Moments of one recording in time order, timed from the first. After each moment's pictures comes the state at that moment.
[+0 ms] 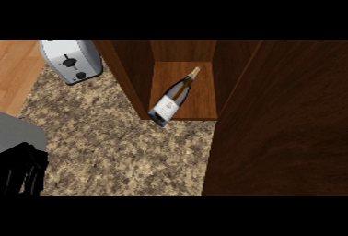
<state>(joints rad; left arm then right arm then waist) 0.24 0.48 -0.02 -1.88 0.54 -0.17 -0.27 0.28 -0.21 0.41 -2.41 -0.23 0.45 0.37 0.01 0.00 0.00</state>
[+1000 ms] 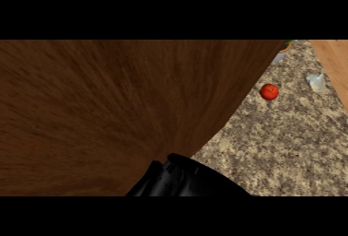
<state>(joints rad) 0.28 0.48 0.06 -1.88 0.57 -0.28 -0.24 -0.55 -0.01 0.59 -2.07 -0.36 -0.09 0.58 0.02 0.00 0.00</state>
